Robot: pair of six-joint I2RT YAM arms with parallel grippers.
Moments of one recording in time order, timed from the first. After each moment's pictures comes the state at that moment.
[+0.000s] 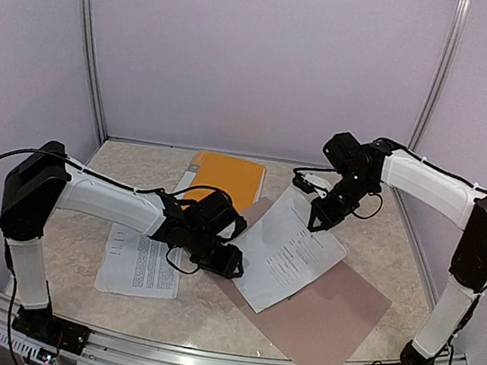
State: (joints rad) left arm -0.98 1.89 1.17 -0.27 0.12 -0.56; right arm 0.56 1.78 1.58 -1.06 -0.23 -0.19
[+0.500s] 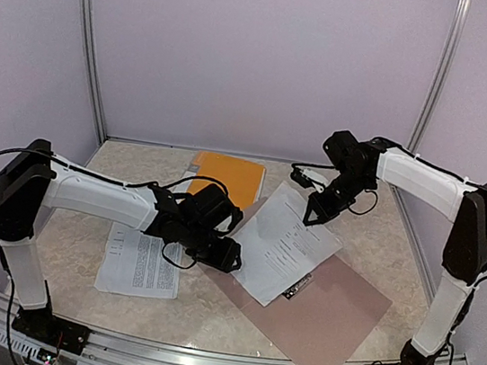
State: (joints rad) left arm -0.98 1.83 1.17 -0.31 0.04 -0.55; right arm 0.52 1.85 1.62 -1.02 -0.30 -0.21
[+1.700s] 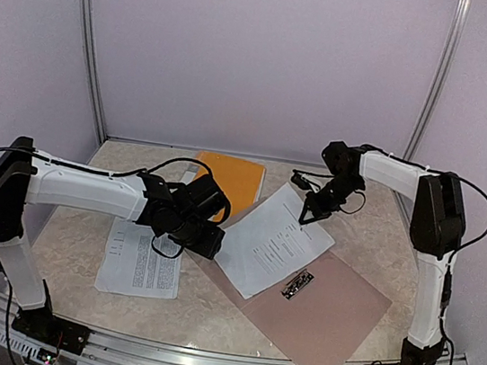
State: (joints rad) left arm -0.96 1.75 1.20 -0.50 -0.23 -0.51; right arm 0.39 2.16 1.80 -0.98 -0.44 -0.24
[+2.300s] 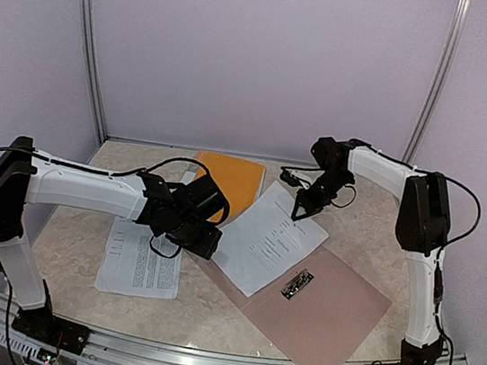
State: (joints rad) left arm -0.96 1.75 1.20 -0.53 -0.25 -0.51; right arm 0.43 2.28 2.00 -1.07 -0.41 -0.34
